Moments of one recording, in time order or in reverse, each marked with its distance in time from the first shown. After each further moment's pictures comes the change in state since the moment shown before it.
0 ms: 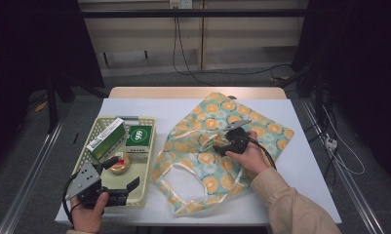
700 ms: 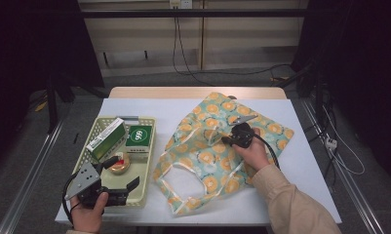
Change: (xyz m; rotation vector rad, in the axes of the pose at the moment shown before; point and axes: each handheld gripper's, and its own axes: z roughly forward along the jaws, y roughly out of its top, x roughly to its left) left arm 0.000 0.001 0.000 -0.004 0.000 0.004; right arm -0.020 0.001 -0.003 -0.002 0.028 0.048
